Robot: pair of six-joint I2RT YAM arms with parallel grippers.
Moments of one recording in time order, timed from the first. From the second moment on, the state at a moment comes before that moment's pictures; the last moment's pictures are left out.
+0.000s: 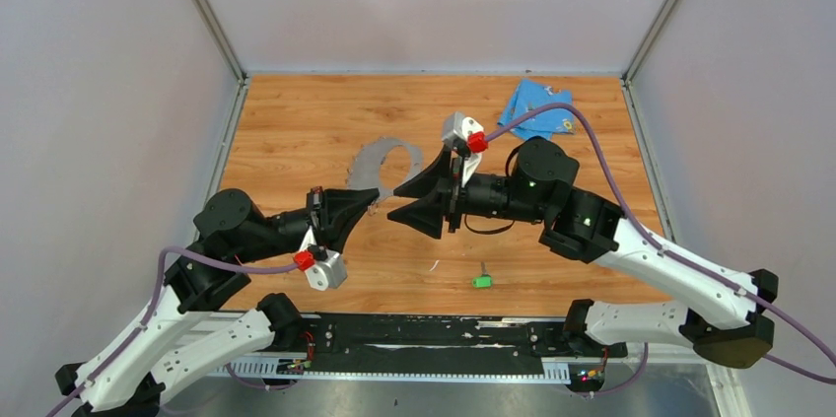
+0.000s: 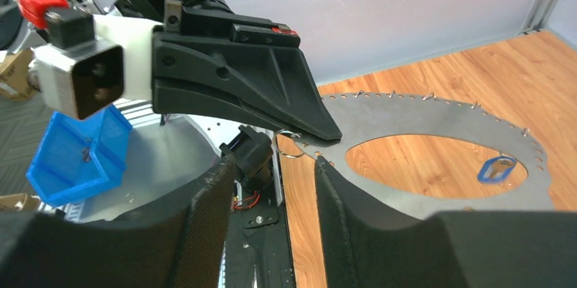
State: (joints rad) left arm -0.83 0.57 0.94 -0.34 0.47 1.01; right arm 1.12 1.09 1.26 -0.13 -0.34 0.20
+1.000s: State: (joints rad) left arm -0.83 0.66 1.04 -0.12 0.22 0.43; right arm 1.45 1.04 1.15 0.06 0.04 -0.68
